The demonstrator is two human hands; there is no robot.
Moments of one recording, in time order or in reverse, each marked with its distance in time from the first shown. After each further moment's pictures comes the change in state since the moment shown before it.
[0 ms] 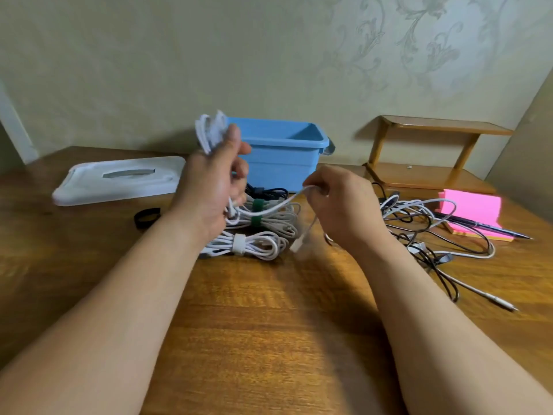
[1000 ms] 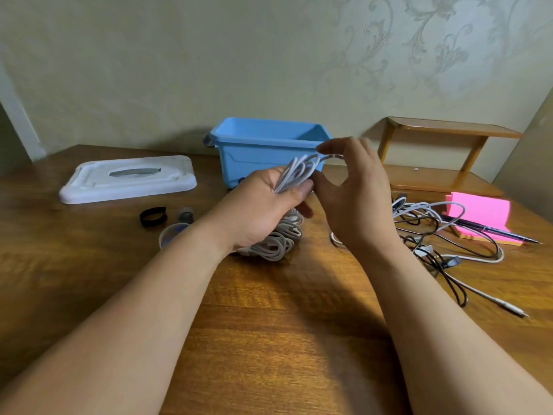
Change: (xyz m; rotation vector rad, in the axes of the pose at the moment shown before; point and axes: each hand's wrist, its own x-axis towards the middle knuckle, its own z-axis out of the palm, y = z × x) left_hand -0.025 -0.005 0.020 0.607 -0.411 0.074; right_hand 0.000 -0.014 -0.004 0.174 0.286 -0.113
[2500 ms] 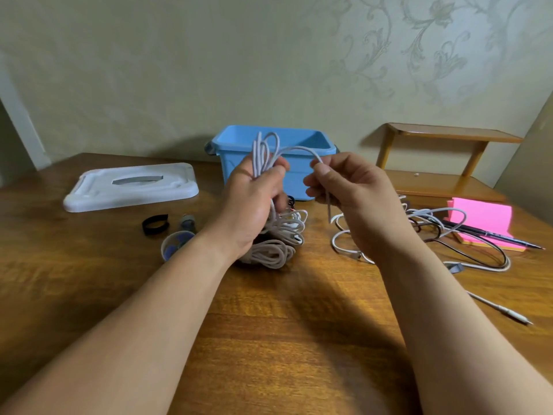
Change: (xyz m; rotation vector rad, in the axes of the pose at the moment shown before) left_hand 0.012 -0.010 0.001 -0.374 0.276 0.045; right_hand 0.007 -0.005 -0.012 0.766 -0.272 0.433
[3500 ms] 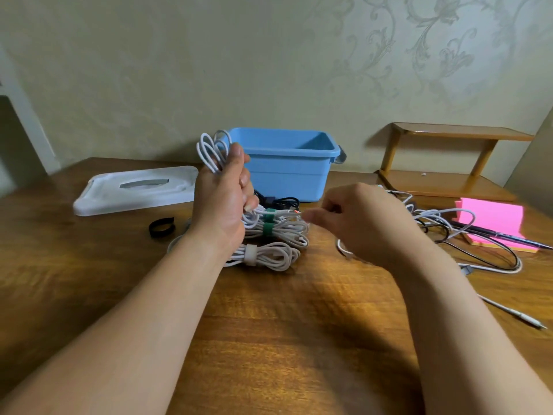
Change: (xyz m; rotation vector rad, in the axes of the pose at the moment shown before) left_hand 0.013 0.000 -0.019 -0.257 0.335 -0.042; right_hand -0.013 -0.017 -0.009 -1.196 -0.161 0.008
